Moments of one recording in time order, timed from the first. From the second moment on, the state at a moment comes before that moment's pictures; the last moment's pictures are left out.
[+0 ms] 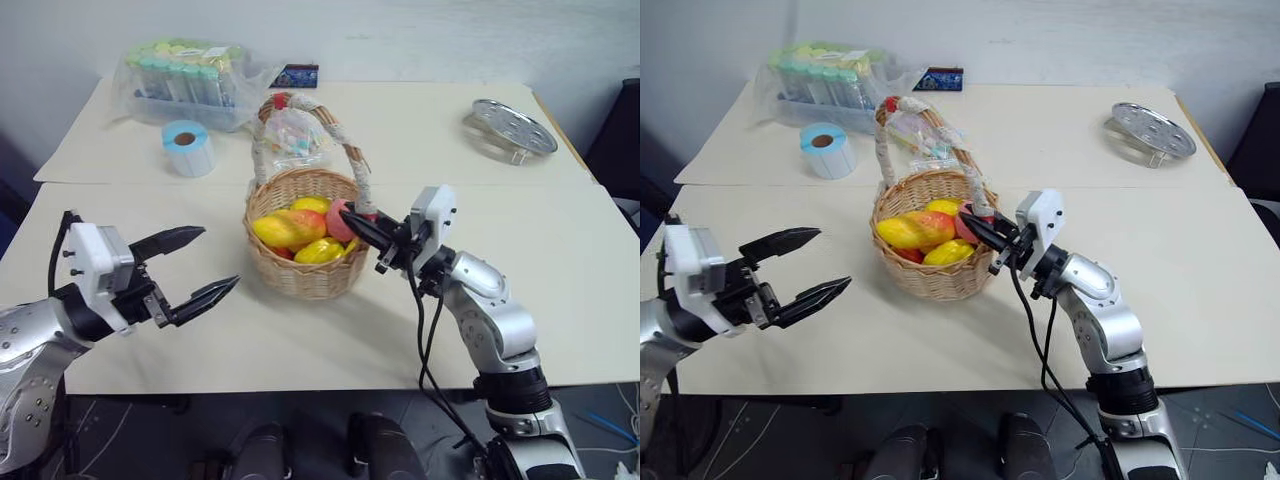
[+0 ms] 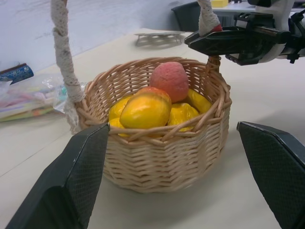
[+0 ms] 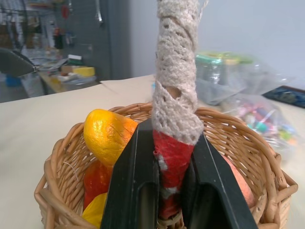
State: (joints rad) left arm -0.02 0.71 0.44 -0.55 -0.70 0.47 -0.76; right arm -0.42 -0.32 0.01 -0.21 0.45 0.24 0.66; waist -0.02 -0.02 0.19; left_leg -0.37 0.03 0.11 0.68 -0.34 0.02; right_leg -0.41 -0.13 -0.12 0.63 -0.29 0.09
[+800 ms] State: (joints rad) left arm -0.16 0.70 0.25 -0.38 -0.65 0.44 -0.84; right arm -0.44 -0.55 -0.42 0.32 0.44 -0.06 0.68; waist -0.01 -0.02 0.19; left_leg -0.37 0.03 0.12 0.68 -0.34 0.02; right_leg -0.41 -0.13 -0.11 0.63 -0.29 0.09
